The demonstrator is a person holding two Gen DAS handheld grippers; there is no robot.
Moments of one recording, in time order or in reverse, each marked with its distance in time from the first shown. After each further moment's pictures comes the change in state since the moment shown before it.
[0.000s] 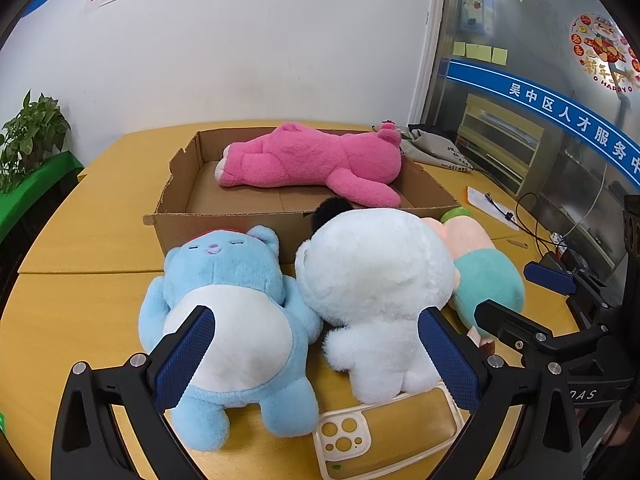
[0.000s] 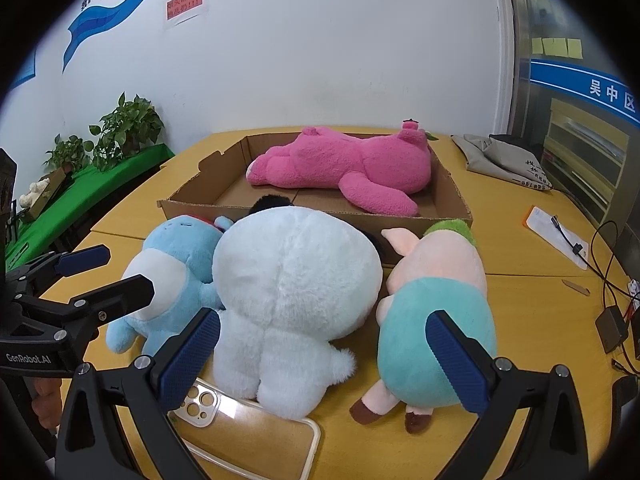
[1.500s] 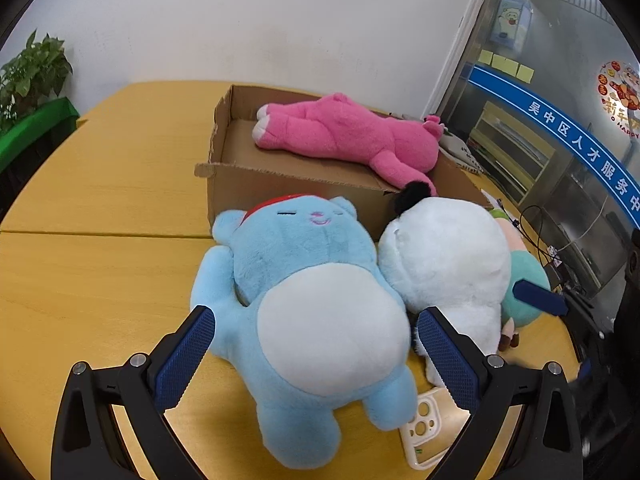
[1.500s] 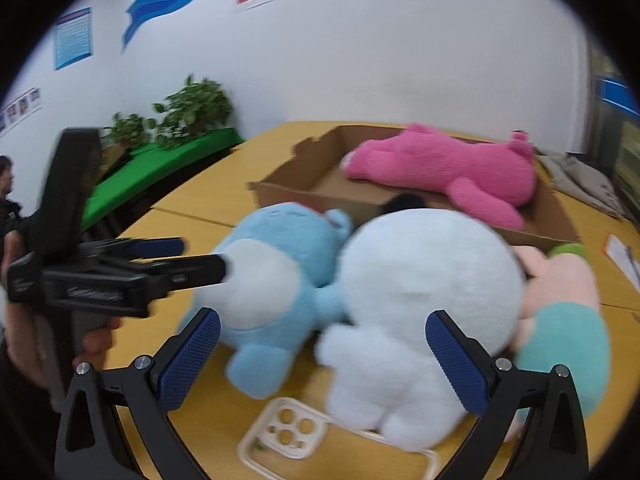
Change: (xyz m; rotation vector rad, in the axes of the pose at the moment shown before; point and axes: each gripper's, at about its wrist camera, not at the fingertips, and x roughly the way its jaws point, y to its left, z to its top) left arm 0.041 0.112 -0.004 -0.119 0.104 -0.116; right arm 0.033 0.086 0.000 -0.121 0.010 0.253
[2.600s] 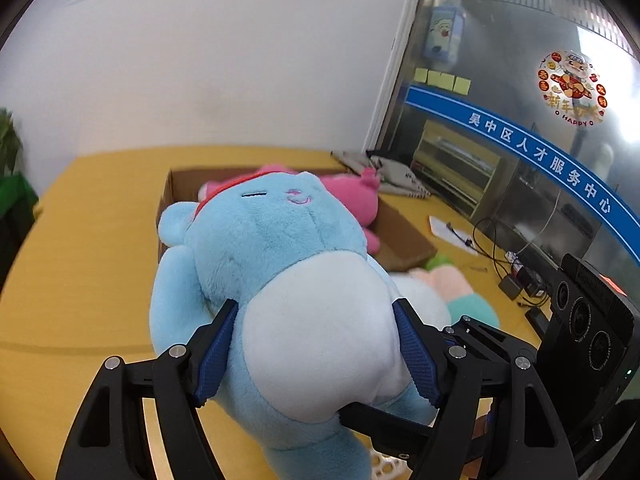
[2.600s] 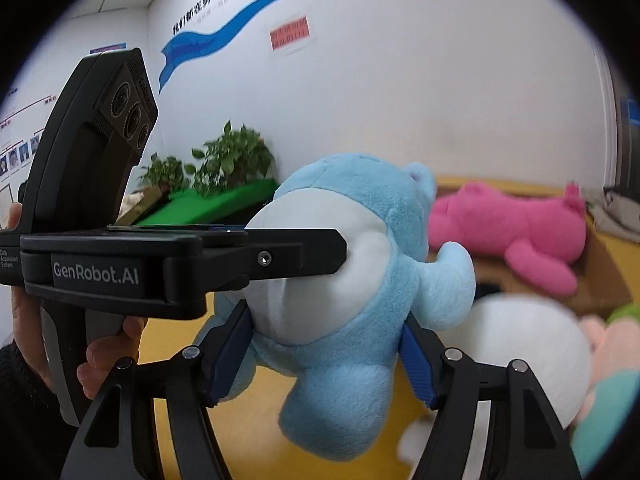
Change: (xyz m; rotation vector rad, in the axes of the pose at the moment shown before) left arm -0.043 -0.037 0.096 0.201 -0.137 -0.138; right arm 0.009 0.029 0.049 -0.005 -0.214 0.106
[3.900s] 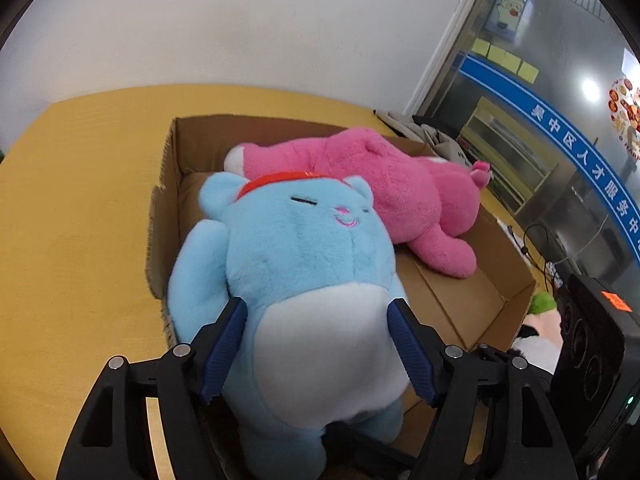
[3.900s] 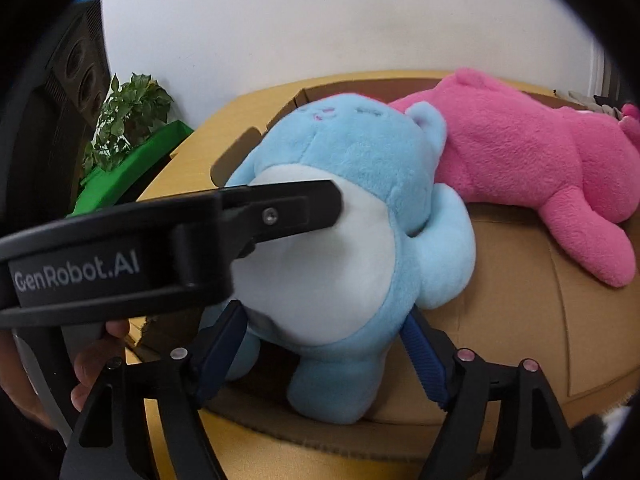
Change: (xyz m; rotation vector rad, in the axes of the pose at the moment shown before) left arm 0.173 0.146 0.035 -0.140 0.185 -0.023; right arm 0.204 -0.074 0.021 0.238 0.360 -0.199
